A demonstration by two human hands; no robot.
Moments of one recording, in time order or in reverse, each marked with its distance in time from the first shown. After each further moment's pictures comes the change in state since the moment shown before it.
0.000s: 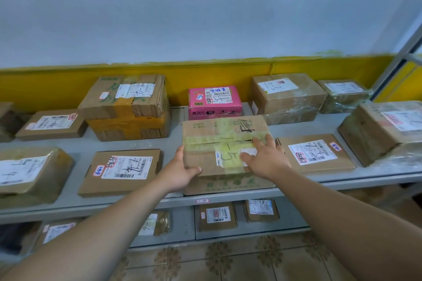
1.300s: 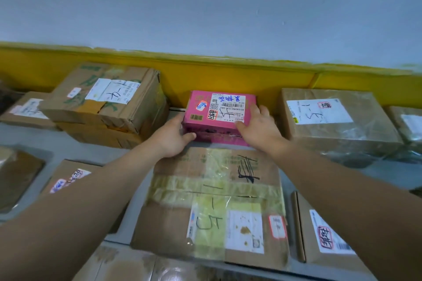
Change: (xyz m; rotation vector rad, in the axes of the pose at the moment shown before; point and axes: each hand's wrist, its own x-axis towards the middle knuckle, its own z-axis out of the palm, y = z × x) left_hand 0.196 0.065 -0.036 0.156 0.214 -0.047; right_hand 0.245 -0.037 -0.050 0.189 -0.037 -0.295
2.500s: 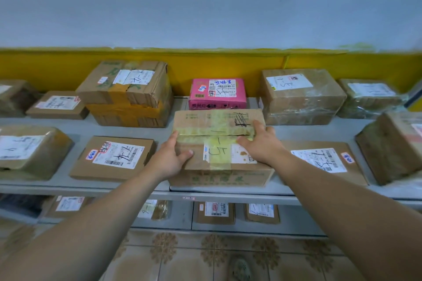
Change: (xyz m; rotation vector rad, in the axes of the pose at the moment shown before) left_hand -0.168 -0.054 0.029 -0.056 -0.010 -0.068; right_hand -0.189 0.005 0.030 0.095 -0.007 0.188
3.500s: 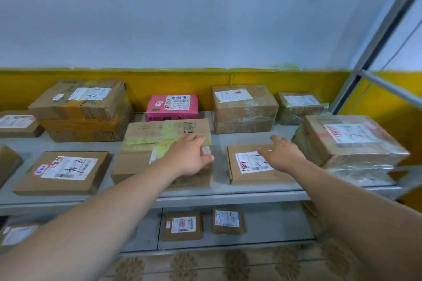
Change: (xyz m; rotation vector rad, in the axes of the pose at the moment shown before) left_hand -0.049 0.151 0.074 0.484 -0.049 0.436; right_hand -0.049 0.147 -0.107 -0.249 0.171 0.131
